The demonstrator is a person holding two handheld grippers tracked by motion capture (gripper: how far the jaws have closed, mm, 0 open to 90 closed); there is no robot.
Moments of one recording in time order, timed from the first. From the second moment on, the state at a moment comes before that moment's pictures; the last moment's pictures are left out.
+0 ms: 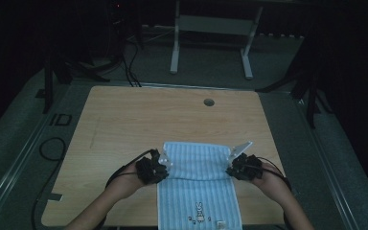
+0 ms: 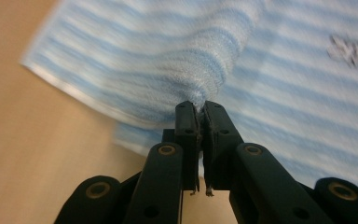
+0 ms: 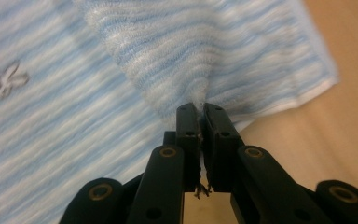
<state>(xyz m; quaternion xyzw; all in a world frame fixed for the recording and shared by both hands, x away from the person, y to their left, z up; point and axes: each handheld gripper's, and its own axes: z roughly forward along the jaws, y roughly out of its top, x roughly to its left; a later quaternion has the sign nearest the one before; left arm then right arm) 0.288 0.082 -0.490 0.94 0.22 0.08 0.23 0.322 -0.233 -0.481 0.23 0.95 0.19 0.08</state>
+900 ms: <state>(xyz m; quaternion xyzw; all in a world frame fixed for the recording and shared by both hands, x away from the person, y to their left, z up) 0.286 0.080 -0.525 0.95 0.23 0.03 0.20 0.309 -0.223 -0.517 0.25 0.95 0.17 0.05</state>
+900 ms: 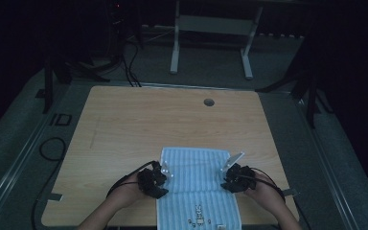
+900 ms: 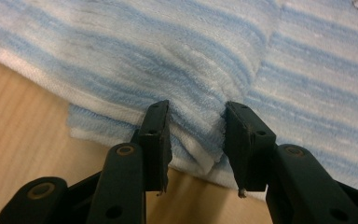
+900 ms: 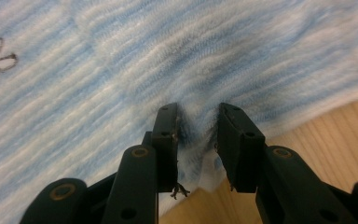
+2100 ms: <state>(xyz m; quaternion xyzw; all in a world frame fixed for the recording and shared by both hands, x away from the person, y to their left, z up) 0.384 0.092 -0.512 0.93 0.31 0.07 0.21 0.407 -0.219 -0.502 0.30 0.93 0.19 0.06</state>
